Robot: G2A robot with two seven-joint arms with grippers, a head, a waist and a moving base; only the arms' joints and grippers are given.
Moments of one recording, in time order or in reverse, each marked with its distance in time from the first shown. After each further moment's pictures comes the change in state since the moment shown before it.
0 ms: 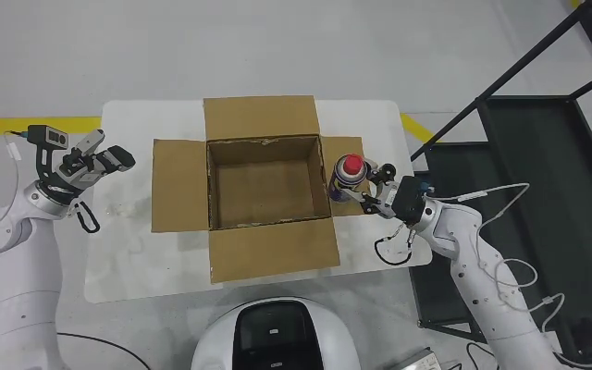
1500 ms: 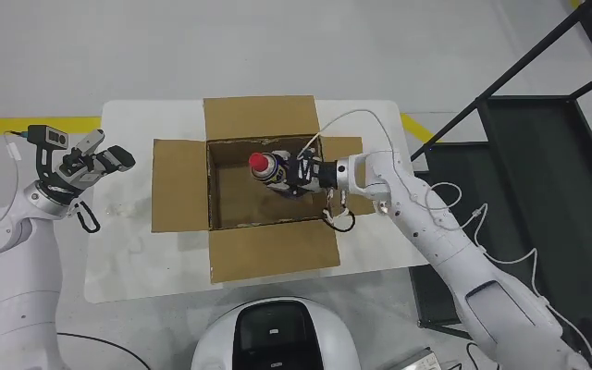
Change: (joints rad) left arm 0.000 0.000 0.000 0.000 0.000 0.000 0.000; right arm 0.568 -0.110 -0.505 0.266 0.127 -0.093 0.457
